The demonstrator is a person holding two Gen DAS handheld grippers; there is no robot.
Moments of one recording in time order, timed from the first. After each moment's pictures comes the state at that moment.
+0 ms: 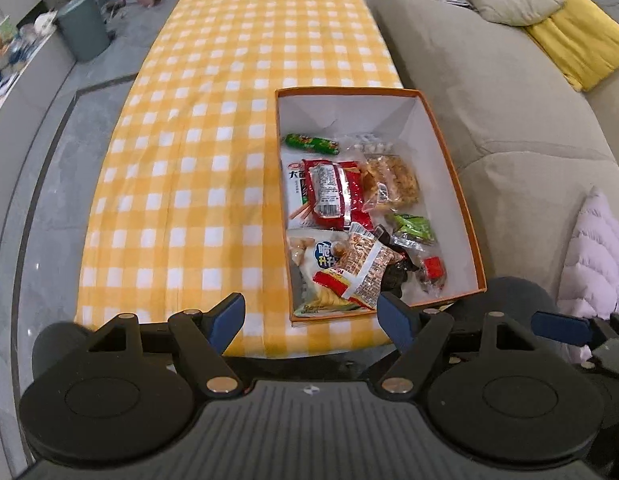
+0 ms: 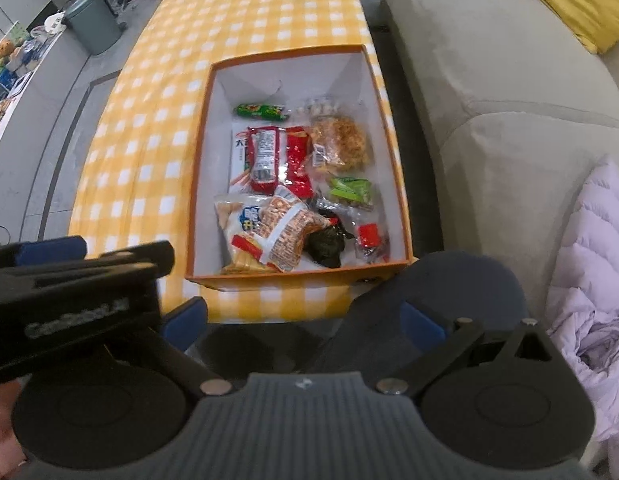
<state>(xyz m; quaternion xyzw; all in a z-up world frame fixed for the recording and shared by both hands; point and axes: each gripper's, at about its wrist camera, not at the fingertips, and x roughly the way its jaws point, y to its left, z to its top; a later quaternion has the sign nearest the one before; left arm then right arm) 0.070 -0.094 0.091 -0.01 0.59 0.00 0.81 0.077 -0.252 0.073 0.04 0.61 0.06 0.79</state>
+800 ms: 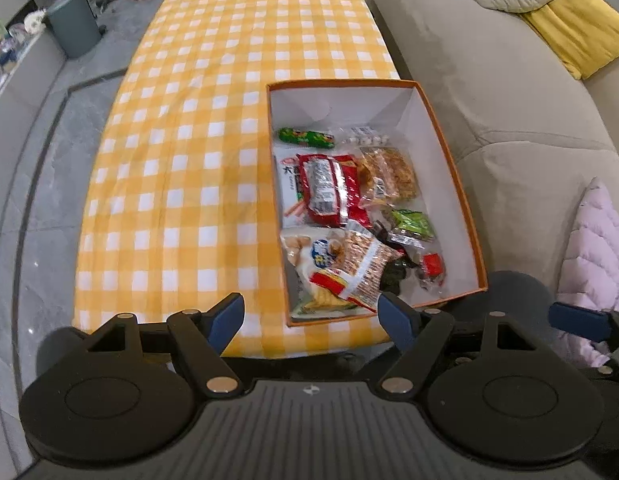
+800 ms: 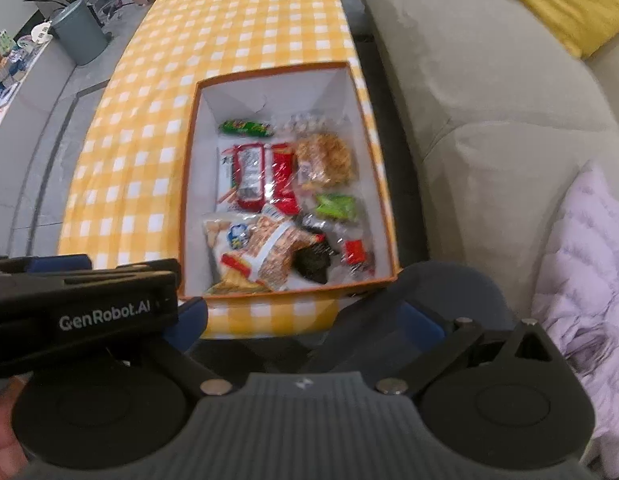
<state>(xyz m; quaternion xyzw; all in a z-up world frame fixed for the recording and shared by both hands) 0.080 -0.096 0.087 -0.01 0.60 -0.01 0.80 0.085 -0.250 0.084 0.03 0.60 0.04 0.80</state>
